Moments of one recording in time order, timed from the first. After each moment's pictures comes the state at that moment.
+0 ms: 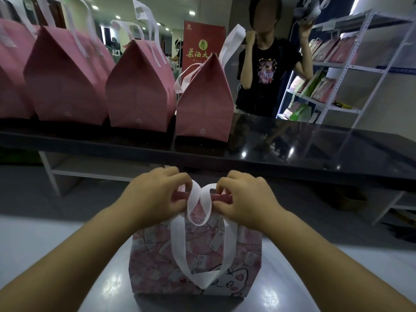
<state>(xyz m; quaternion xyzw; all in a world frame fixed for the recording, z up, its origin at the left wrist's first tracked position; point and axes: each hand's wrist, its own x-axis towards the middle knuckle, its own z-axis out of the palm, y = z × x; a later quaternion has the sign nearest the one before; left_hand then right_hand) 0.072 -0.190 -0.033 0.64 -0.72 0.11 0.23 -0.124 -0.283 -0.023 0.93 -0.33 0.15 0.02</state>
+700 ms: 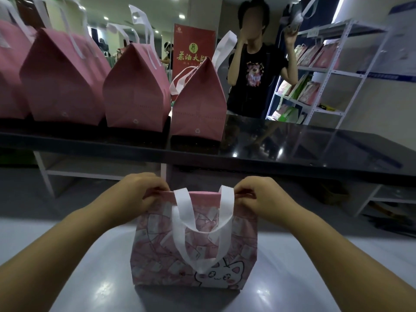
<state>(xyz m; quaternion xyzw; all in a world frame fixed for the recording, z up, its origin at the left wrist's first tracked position) 0.103 -0.168 -0.042 0.67 -0.70 -0.03 0.25 -0.167 -0.287 -0.021 0.90 -0.38 0.16 -0.14</state>
